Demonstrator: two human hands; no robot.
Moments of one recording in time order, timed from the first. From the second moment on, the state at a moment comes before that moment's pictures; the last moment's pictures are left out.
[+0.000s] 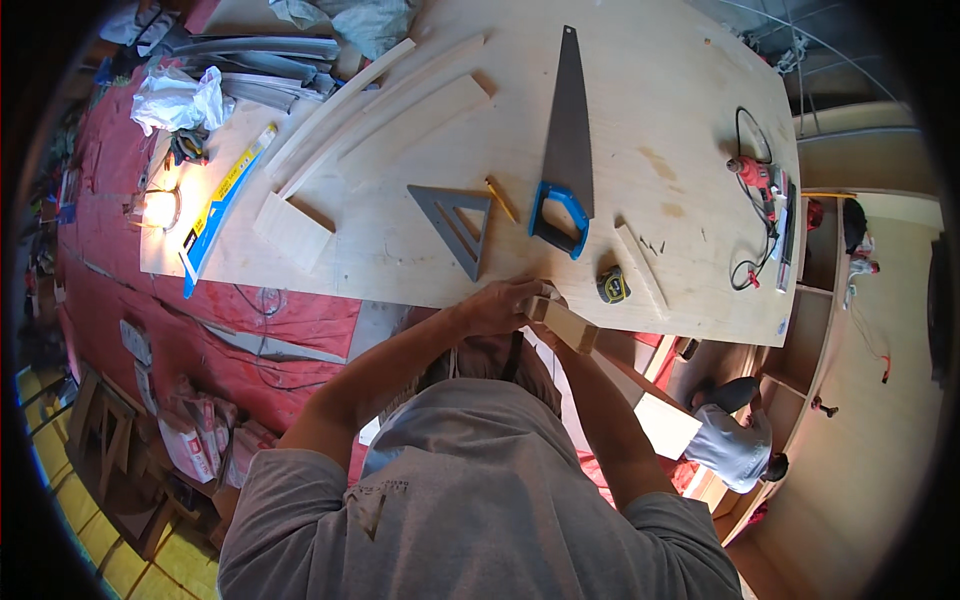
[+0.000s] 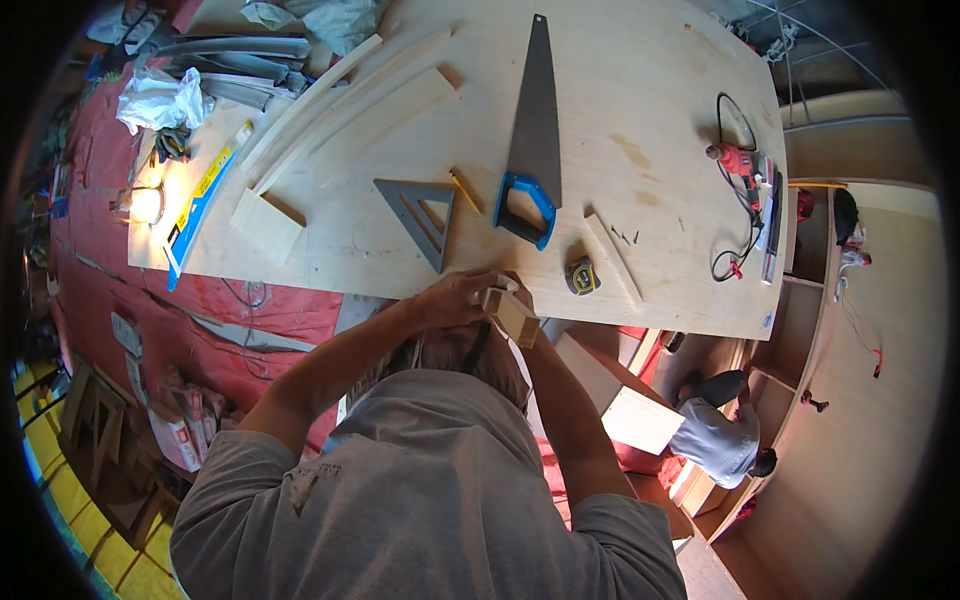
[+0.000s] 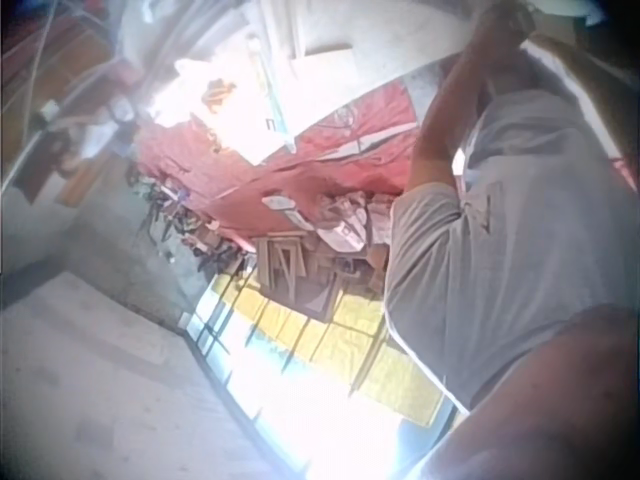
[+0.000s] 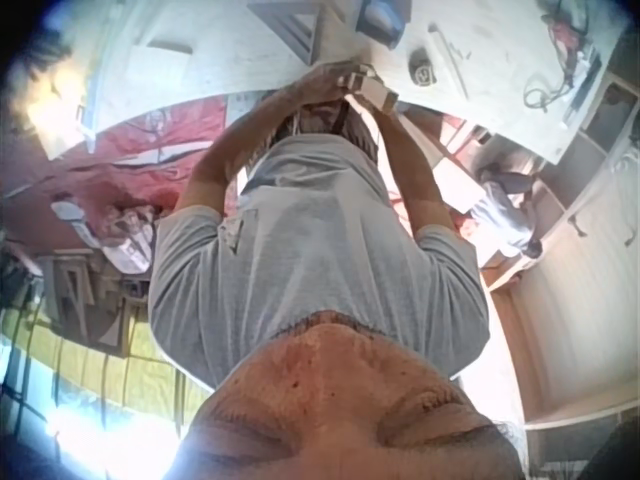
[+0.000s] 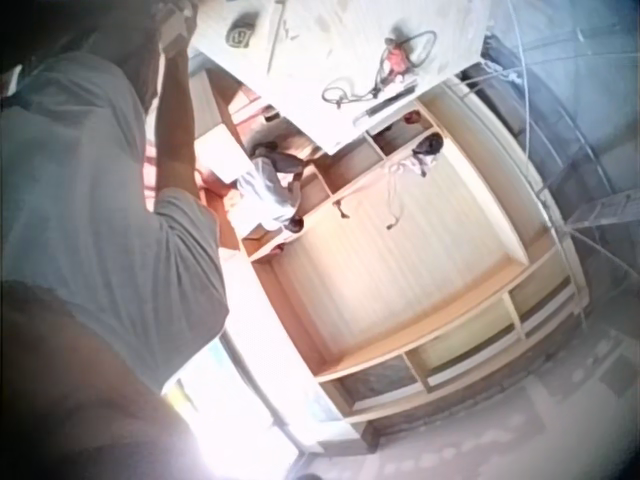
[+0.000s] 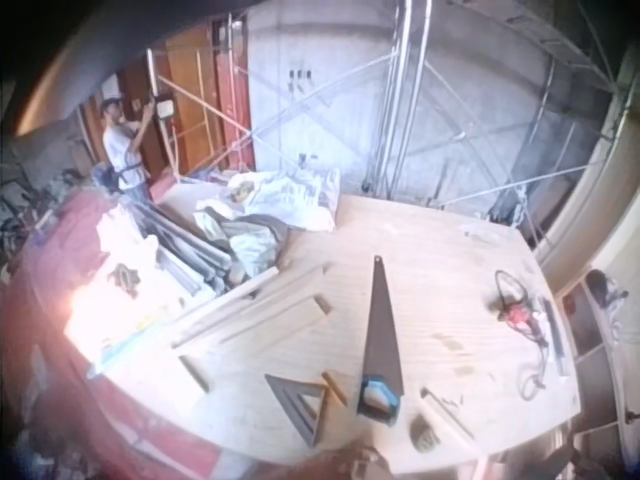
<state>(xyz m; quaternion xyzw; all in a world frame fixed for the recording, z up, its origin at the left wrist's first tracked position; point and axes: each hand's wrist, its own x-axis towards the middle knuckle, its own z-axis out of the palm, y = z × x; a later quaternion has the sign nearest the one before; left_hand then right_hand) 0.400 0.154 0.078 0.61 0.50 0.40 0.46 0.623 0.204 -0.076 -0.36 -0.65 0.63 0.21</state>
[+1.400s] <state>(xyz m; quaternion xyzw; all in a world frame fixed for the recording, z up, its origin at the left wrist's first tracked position) 0.409 0.146 0.066 0.56 0.56 0.38 0.48 0.599 0.226 -0.024 -0.35 -0.81 0.46 0.11</state>
